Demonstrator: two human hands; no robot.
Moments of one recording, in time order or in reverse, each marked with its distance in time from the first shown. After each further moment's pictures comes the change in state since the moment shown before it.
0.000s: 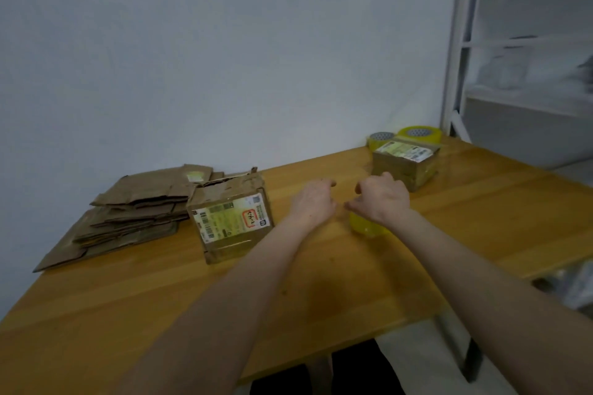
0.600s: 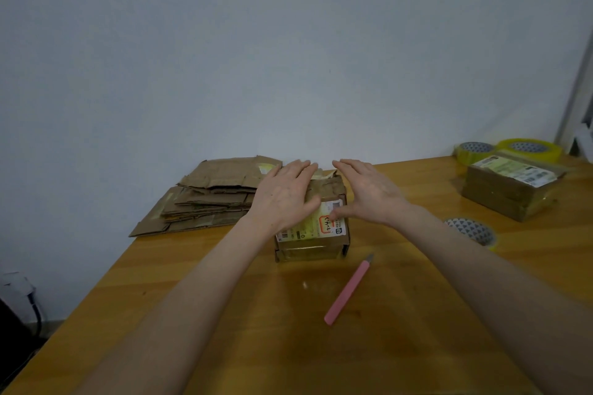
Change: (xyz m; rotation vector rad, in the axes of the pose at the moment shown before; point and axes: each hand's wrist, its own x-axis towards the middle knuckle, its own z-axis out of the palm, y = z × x) left_hand -0.065 -0.138 -0.089 0.393 0.256 0.000; right_hand 0.035 -0.132 -0.008 0.232 0.007 -0.591
